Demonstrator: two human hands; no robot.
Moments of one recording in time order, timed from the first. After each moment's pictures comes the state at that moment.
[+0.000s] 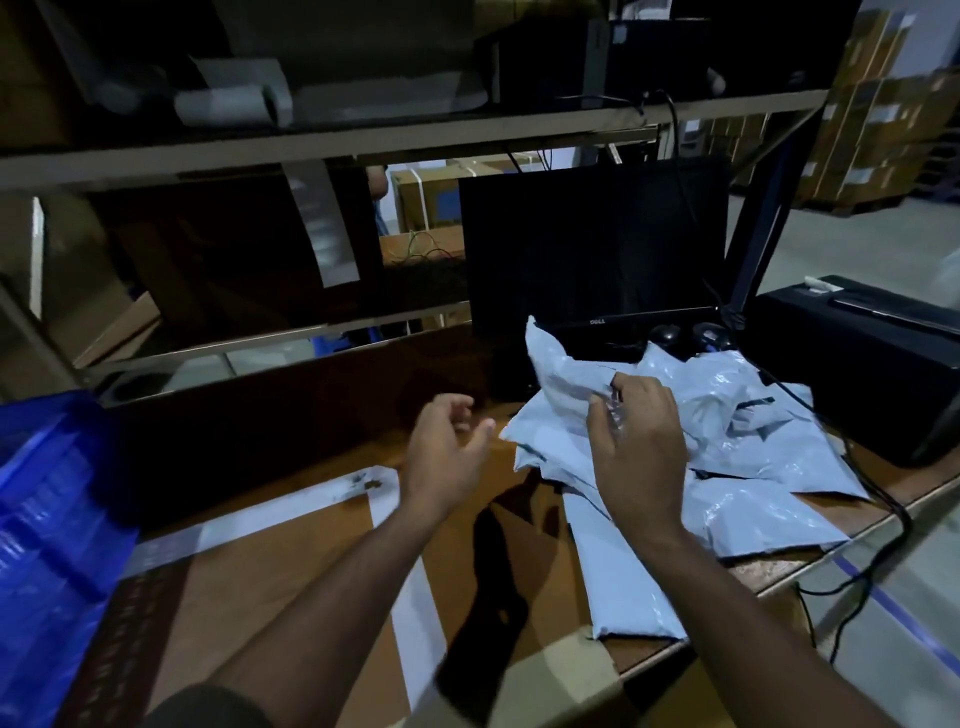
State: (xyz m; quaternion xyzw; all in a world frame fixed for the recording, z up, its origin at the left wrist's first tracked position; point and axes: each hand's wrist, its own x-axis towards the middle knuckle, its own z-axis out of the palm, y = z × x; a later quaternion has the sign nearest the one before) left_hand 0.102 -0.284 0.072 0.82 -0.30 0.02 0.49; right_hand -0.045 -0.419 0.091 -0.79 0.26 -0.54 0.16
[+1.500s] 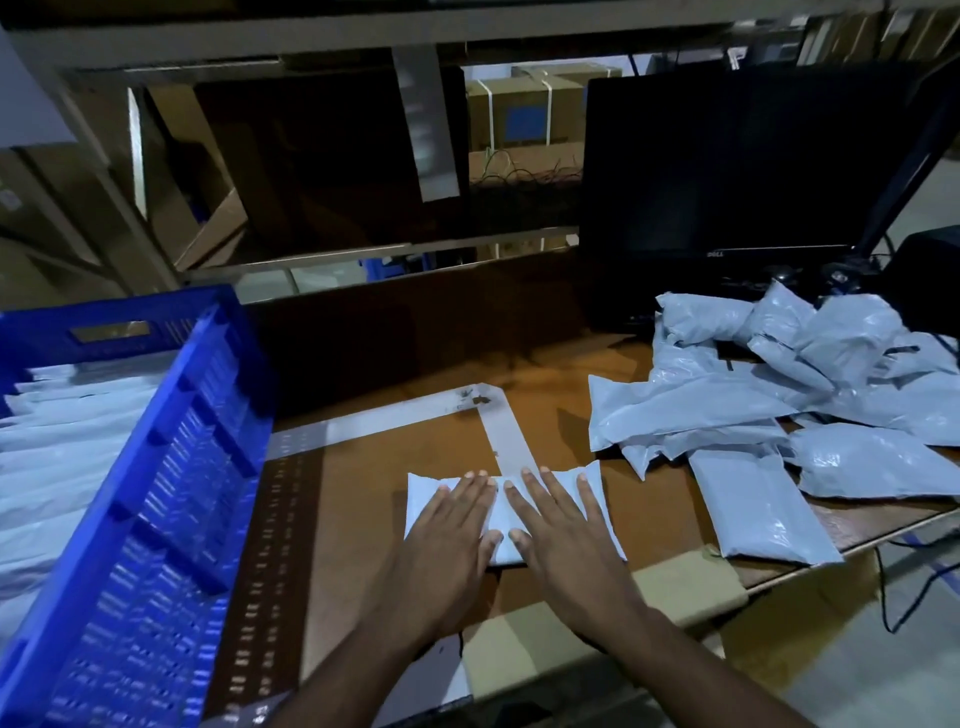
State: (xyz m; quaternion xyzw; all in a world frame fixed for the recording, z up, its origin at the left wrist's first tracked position) left_hand 0.088 -0.070 -0.042 0.88 -0.46 -0.03 0.11; right_hand -0.016 -0.234 -0.055 -0.99 0.10 -0.07 0.03
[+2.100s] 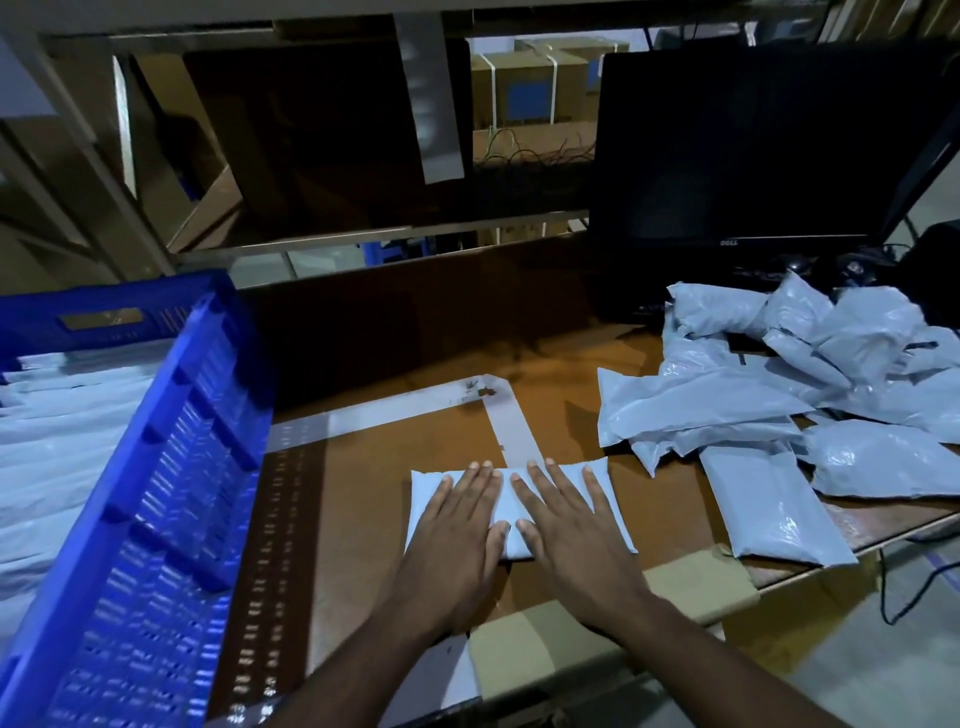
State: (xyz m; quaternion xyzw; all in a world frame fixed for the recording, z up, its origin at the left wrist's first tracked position) left_hand 0.086 -0.073 -0.048 0.89 -0.44 -0.05 0.14; right_hand -0.011 -0.239 -0.054 -0.99 0.09 -0.06 0.02
